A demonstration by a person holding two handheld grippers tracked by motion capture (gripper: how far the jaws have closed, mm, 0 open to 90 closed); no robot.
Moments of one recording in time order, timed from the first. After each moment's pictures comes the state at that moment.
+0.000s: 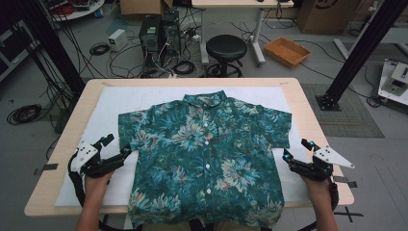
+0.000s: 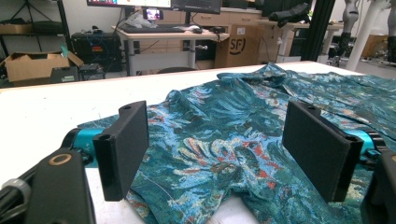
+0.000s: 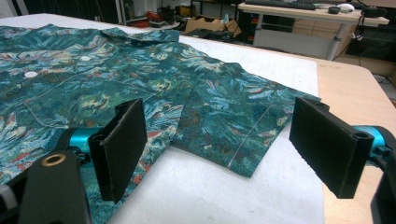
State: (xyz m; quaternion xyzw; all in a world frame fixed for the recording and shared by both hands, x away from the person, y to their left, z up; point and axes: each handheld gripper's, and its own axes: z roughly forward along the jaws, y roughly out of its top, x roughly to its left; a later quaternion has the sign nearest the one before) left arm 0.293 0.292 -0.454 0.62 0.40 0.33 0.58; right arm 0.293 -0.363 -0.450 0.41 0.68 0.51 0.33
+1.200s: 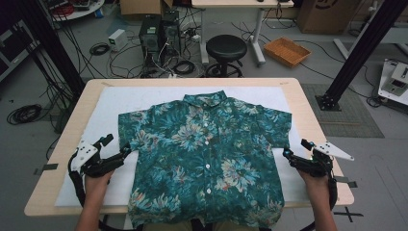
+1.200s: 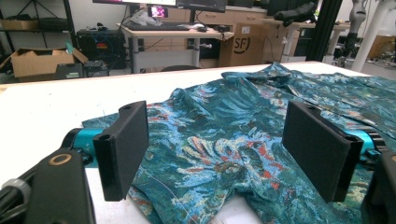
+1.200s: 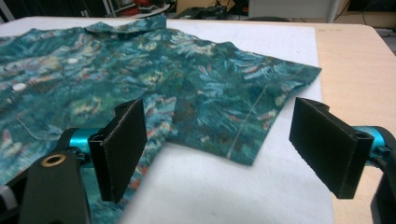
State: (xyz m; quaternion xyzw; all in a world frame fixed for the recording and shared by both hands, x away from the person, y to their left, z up) left arm 0.295 0.292 -0.453 0.62 0.42 0.34 0.58; right arm 0.303 -0.362 -0.442 0.48 0.67 0.49 0.28
